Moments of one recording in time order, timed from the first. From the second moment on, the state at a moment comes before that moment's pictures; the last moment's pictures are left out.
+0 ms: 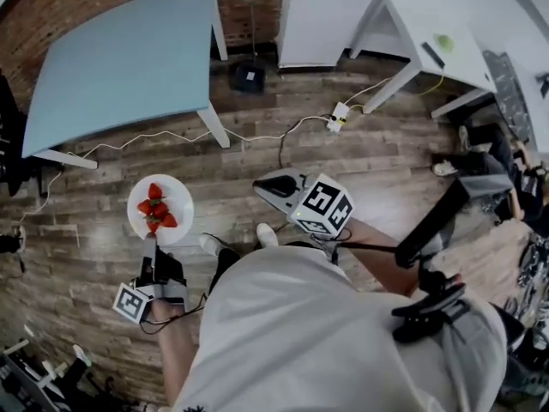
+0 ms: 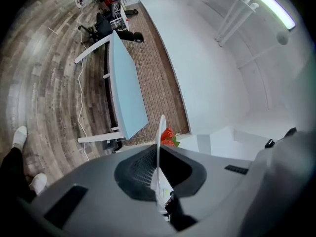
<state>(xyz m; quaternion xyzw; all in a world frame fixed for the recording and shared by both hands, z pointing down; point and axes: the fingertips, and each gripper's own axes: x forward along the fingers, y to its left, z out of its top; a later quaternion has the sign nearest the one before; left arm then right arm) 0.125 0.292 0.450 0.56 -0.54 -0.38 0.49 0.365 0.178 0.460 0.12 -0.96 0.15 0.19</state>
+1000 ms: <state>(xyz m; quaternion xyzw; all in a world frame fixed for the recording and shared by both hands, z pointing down) 0.087 0.256 0.452 0.58 -0.54 -0.38 0.48 0.330 0.143 0.463 0.12 -0.97 0.12 0.20</state>
